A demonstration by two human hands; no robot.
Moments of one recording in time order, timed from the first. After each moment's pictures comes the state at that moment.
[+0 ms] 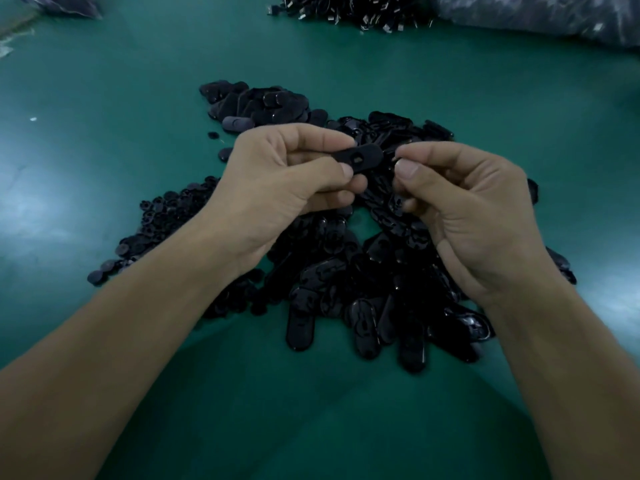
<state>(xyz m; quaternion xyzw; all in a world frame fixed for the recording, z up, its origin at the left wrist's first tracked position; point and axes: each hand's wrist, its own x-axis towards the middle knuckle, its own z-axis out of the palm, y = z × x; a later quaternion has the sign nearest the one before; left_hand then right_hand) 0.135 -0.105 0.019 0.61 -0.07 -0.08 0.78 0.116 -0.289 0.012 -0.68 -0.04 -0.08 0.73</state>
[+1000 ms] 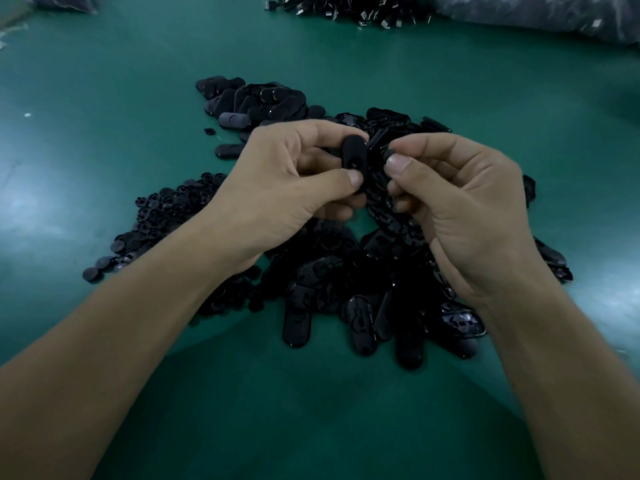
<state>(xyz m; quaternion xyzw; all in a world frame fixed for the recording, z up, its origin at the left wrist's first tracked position) 0.131 -0.104 0.022 0.70 -0.13 -0.09 0.70 0.112 -0.281 0.012 -0.69 -0.05 -0.10 0.71</state>
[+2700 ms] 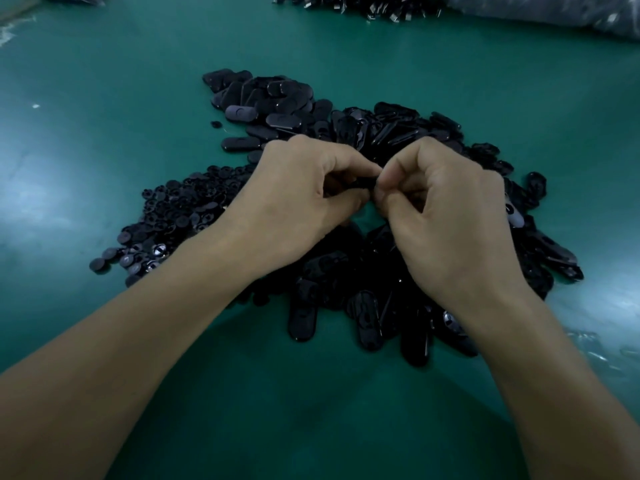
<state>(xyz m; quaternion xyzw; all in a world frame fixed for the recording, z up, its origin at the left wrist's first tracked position) 0.131 -0.107 0.011 0.86 -0.23 0.05 0.45 0.100 -0.266 0.013 -0.90 -0.09 -0.18 0.38</state>
